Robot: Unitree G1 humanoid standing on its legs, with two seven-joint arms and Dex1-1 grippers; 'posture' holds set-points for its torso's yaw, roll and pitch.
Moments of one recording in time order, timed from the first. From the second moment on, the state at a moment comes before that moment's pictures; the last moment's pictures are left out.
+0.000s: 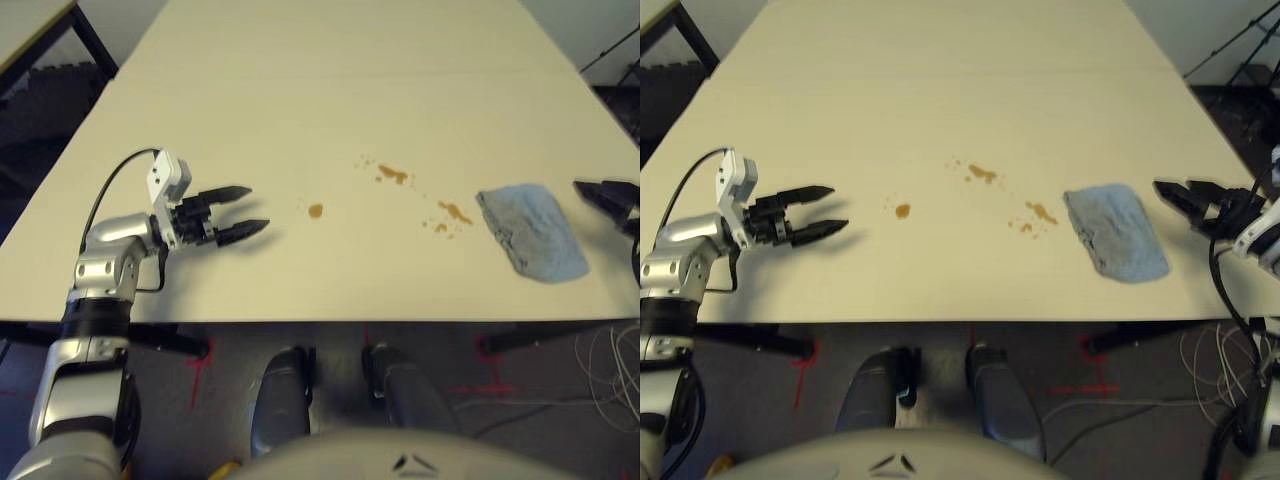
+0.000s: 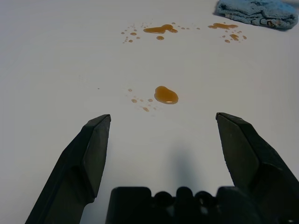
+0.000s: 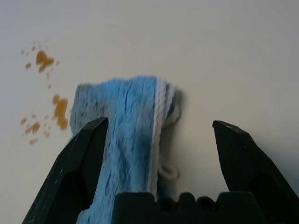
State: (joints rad) left arm -0.44 0.68 0.10 0.39 -0.42 0.18 -1.26; right arm -0.32 -0.93 -0.40 0.57 0.53 0.59 1.04
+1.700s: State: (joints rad) left arm -0.42 0.68 0.10 0.37 -0.41 0.18 -1.23; right arm -0.42 -0.81 -0.26 0.54 0.43 0.78 1.03
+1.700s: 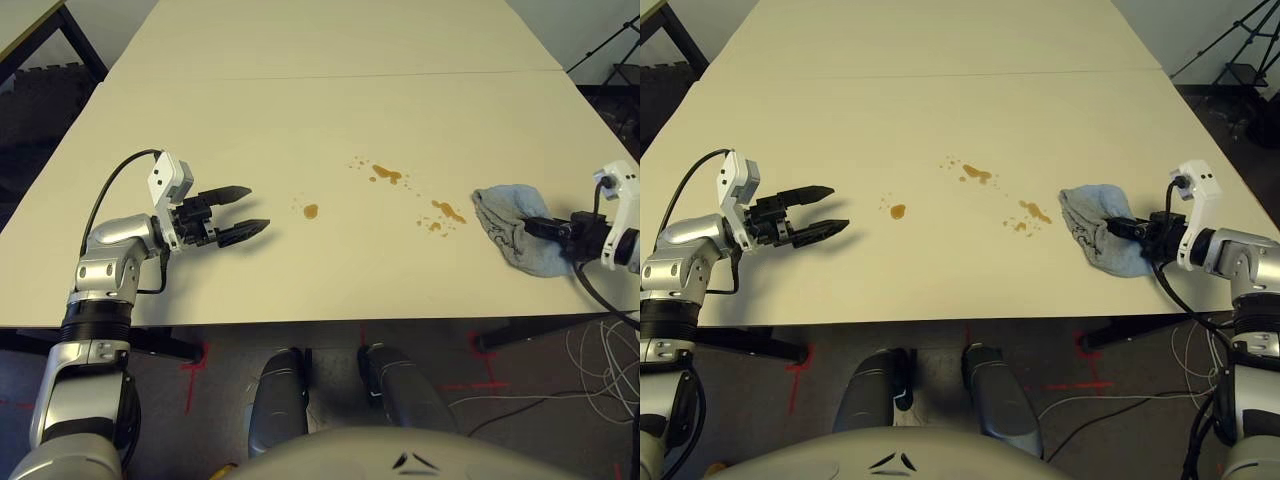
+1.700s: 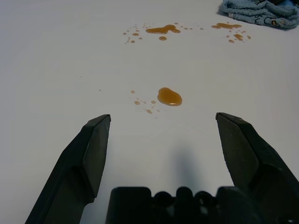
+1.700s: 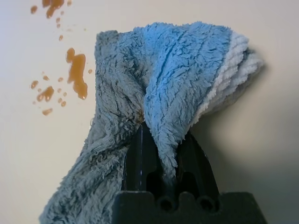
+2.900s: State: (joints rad) left arm -0.42 0.68 0.10 0.37 -0.39 0.16 -1.22; right arm -0.43 -0.32 -0.22 0.12 0.47 0.94 0.57
